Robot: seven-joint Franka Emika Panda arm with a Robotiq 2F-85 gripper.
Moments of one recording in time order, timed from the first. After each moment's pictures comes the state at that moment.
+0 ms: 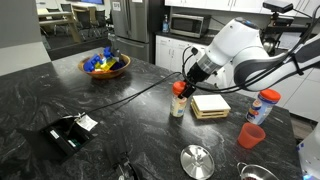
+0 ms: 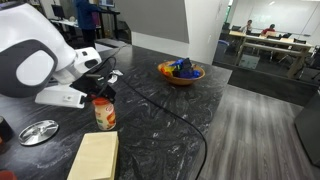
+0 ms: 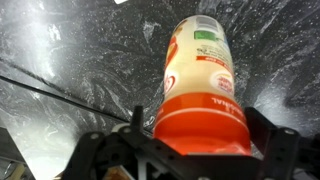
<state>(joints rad) 0.09 -0.17 0.10 -2.47 -0.21 2.79 0.00</state>
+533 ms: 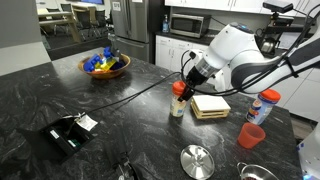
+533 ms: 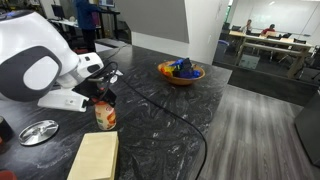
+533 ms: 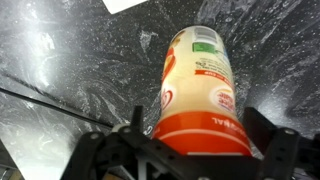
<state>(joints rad) 0.09 -0.14 0.10 -2.46 -0.21 2.79 0.00</state>
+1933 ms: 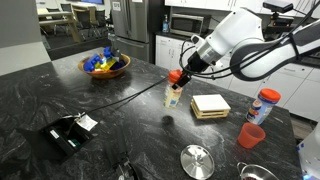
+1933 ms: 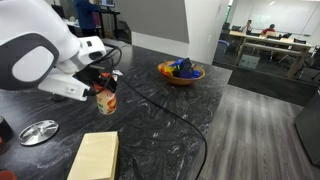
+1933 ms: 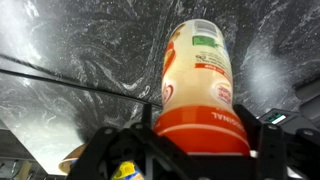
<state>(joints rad) 0.12 -0.18 0.08 -2.42 0.05 2.84 -0.12</state>
